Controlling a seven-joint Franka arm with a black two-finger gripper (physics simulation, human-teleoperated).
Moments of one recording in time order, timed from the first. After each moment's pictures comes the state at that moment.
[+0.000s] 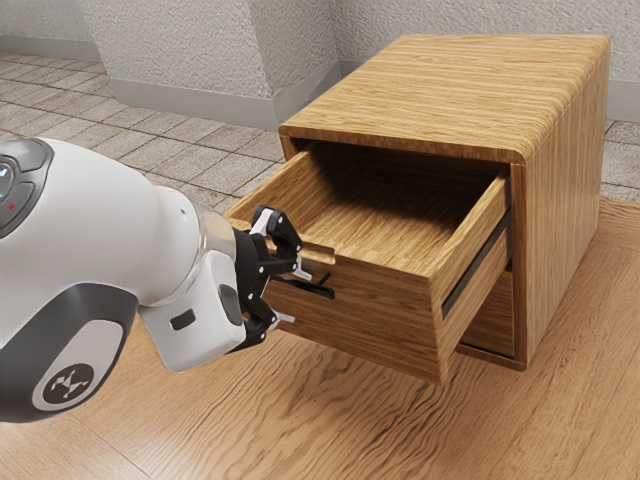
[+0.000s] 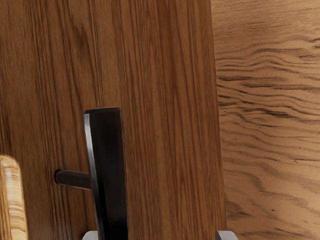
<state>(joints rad) 0.25 -0.65 -0.44 -2.29 -0.04 2.34 1.36</state>
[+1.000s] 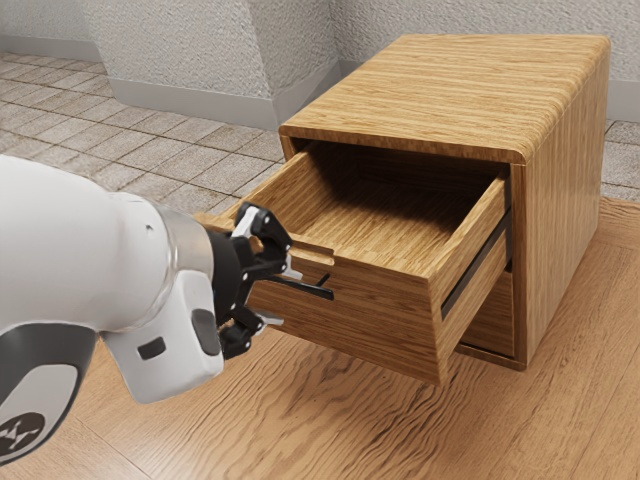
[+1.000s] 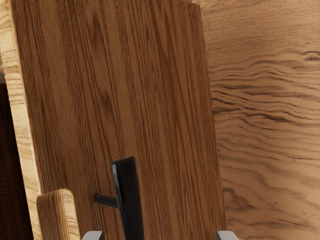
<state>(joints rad) 0.25 -0.78 -0.50 -2.27 -0.04 2.28 1.36</state>
